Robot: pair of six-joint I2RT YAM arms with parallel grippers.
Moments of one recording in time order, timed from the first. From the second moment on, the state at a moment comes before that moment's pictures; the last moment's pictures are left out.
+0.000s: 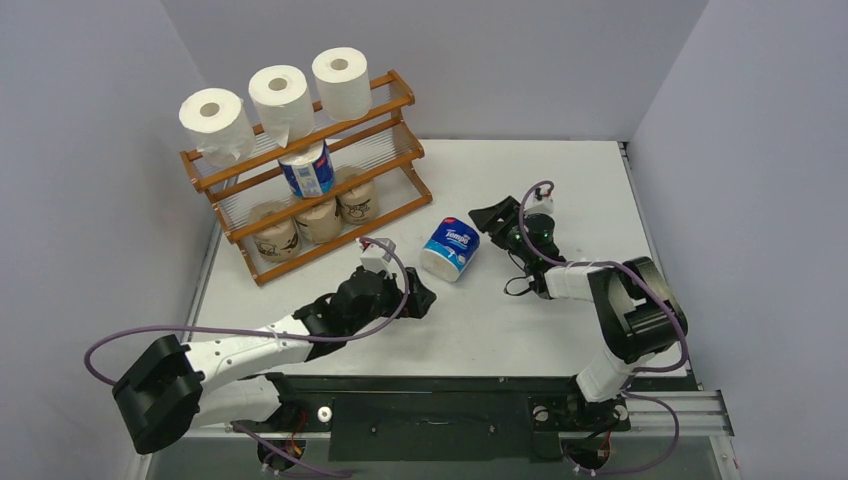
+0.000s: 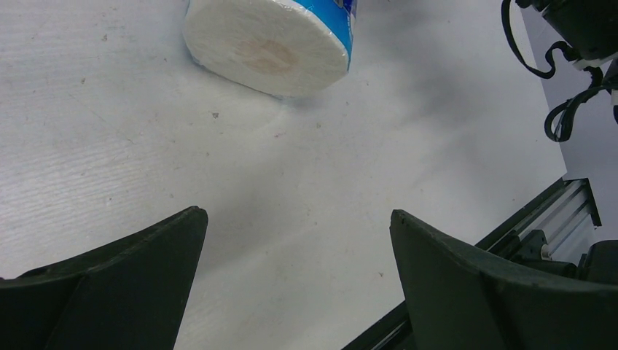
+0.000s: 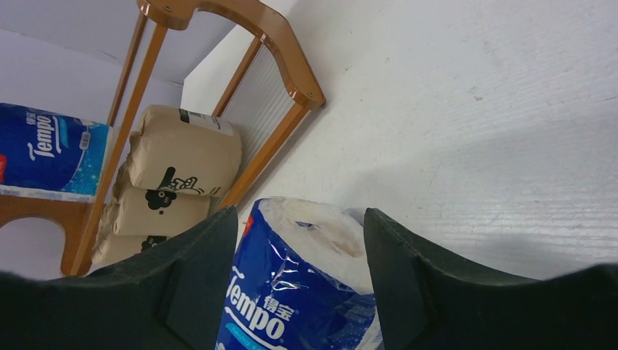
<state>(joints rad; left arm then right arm) -0.92 1.12 0.51 0.16 -0.20 -0.73 0.32 1.65 0.63 0.78 -0.12 0.91</state>
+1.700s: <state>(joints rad) -0.82 1.37 0.80 0.02 -0.35 -0.74 0.58 1.04 0.37 0.32 0.22 0.82</state>
